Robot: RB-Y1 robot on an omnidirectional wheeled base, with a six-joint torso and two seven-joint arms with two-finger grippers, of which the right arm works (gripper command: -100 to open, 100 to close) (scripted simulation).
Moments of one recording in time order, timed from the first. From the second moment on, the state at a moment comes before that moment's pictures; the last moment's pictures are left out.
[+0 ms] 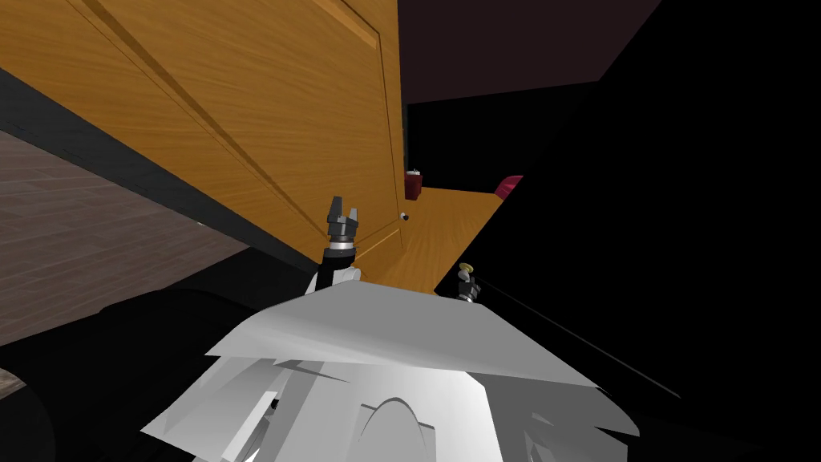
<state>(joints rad) 0.23 -0.18 0.25 -1.01 -0.92 -0.97 -0.06</state>
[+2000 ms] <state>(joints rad) 0.22 -0.19 0.32 -0.99 -1.12 -1.08 -0.49</state>
